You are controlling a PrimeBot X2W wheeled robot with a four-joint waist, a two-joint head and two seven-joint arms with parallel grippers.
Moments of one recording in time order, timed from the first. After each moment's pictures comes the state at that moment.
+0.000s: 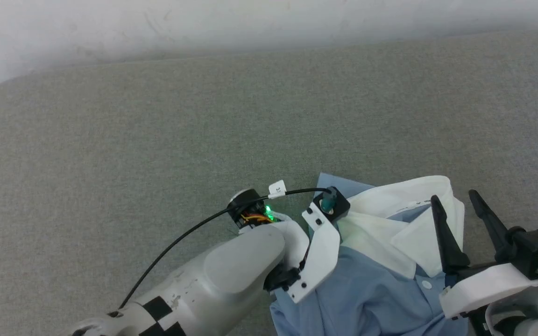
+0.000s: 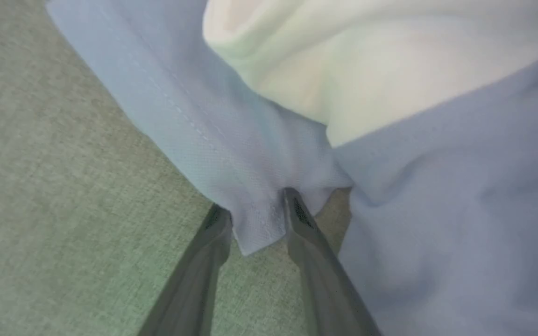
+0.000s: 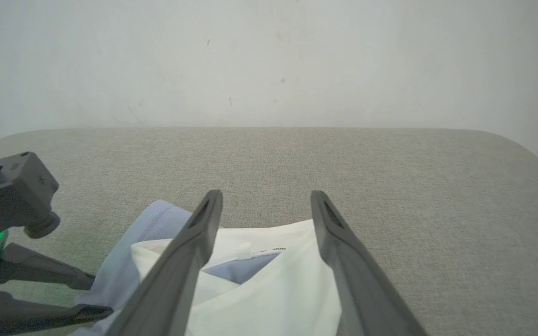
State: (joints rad) left arm -0.83 0.09 -1.19 0.68 -0.66 -0.12 0.56; right arm 0.05 -0.06 -0.02 -0.14 0.12 0.13 0.00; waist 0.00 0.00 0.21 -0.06
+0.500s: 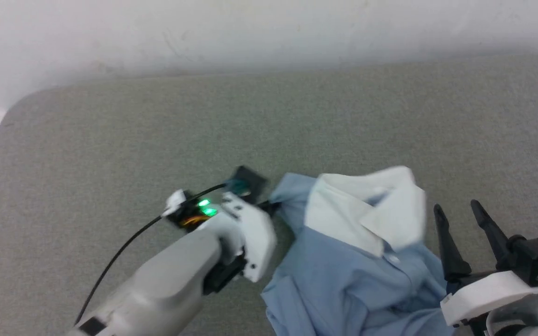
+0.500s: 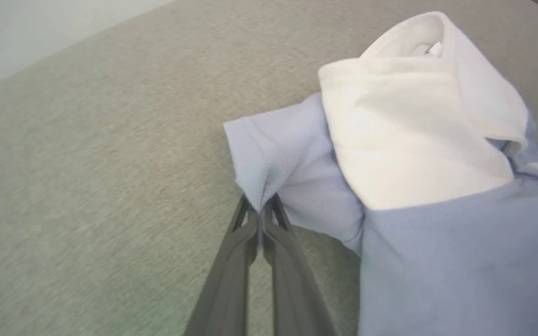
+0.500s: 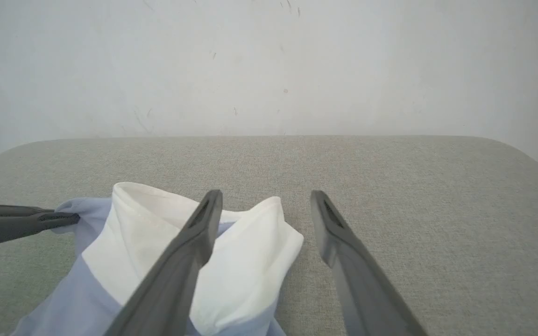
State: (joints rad) left arm -0.74 0.25 -1.07 0.59 -0.77 0.01 0.14; right arm 0.07 -0.06 -0.04 -0.11 0.13 0.13 -0.02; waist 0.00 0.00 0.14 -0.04
